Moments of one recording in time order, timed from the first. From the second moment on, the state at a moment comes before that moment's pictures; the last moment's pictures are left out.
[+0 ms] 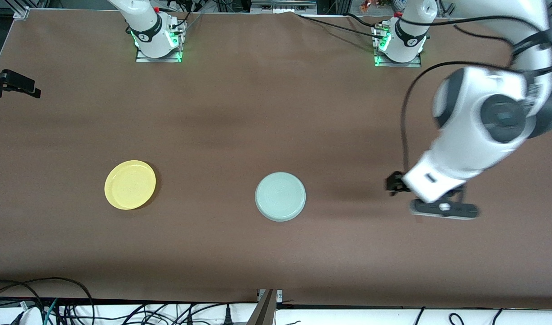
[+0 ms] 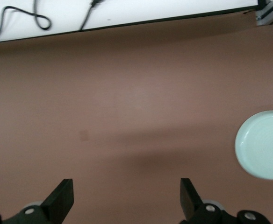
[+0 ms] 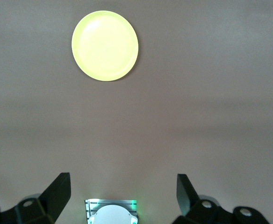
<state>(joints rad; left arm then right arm) -0.31 0.51 0.17 -1.16 -0.04 1.74 -0.07 -0.03 0.00 -0.13 -1.63 -0.03 1.46 -0.15</state>
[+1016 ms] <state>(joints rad) -0.01 0.19 0.01 -1.48 -0.08 1.62 -0.03 -0.03 0.00 -0.13 -1.63 -0.03 1.49 -0.15</state>
